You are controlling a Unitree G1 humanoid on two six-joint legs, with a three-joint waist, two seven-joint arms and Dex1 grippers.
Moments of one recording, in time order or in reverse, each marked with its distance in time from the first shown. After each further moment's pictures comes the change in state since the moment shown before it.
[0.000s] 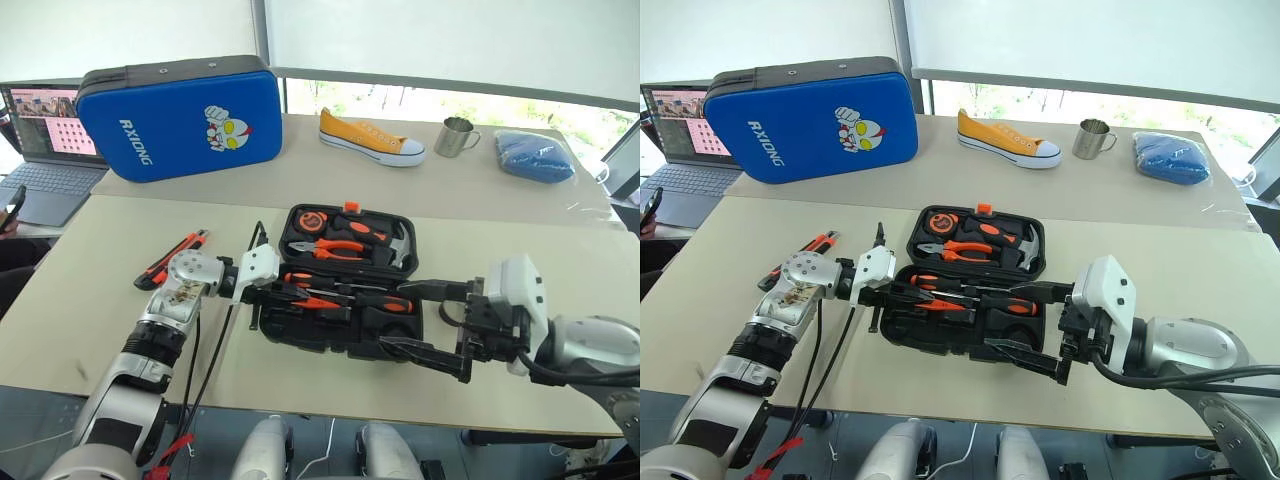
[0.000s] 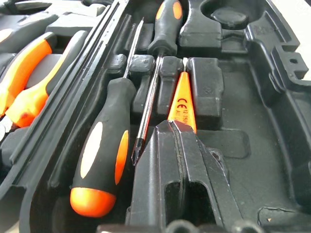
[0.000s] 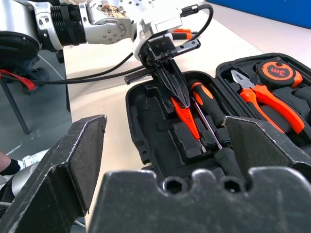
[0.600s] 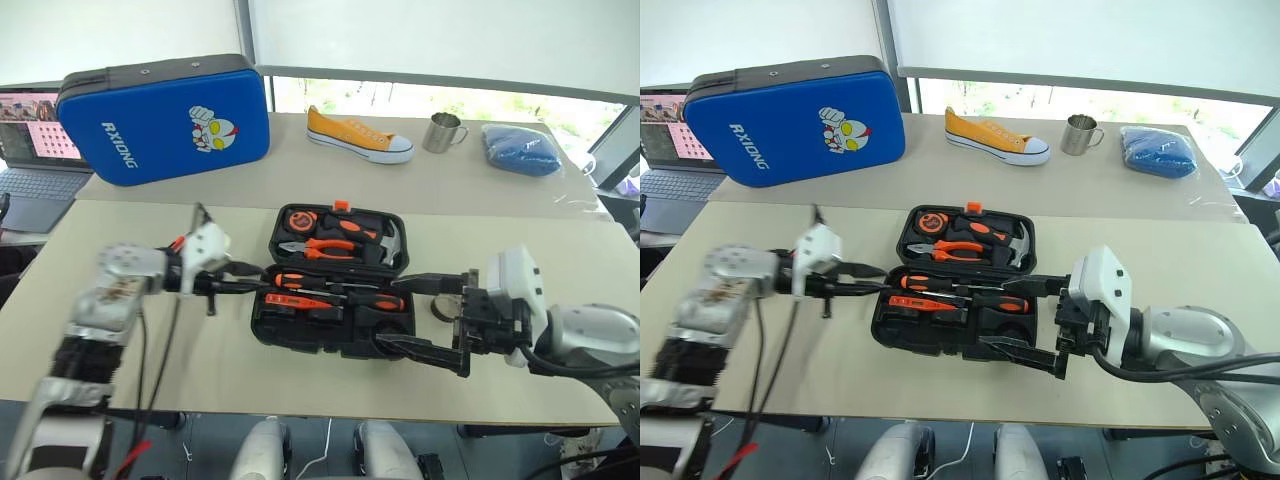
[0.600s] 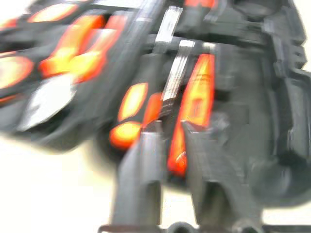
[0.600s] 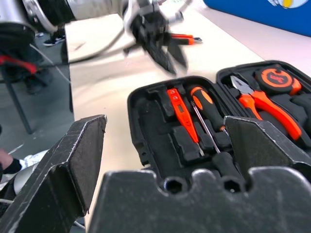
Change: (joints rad) left arm 0.247 0.333 0.328 -0.441 -0.179 0.460 0.110; right arm -0.134 0.003 0.065 0.047 -0.008 -0.012 0.068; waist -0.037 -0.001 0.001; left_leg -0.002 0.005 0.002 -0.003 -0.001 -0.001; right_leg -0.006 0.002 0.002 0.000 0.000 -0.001
